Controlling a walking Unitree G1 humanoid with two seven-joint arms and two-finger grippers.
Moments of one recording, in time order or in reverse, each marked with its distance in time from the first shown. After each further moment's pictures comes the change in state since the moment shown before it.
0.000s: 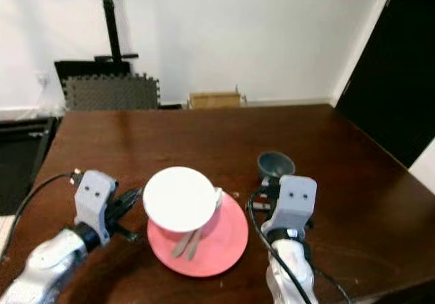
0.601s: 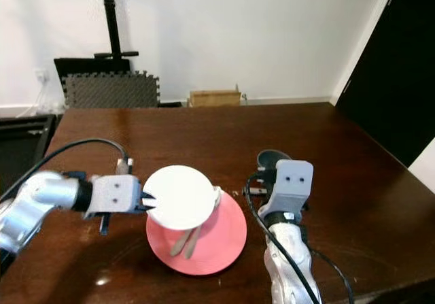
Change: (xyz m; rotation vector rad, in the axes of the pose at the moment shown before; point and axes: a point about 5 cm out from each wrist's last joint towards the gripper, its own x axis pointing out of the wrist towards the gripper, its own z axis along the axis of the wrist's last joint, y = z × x) left arm 0.044 0.019 0.045 0.745 0.142 -0.753; right arm 0.017 0.006 0.017 0.000 -0.059 0.041
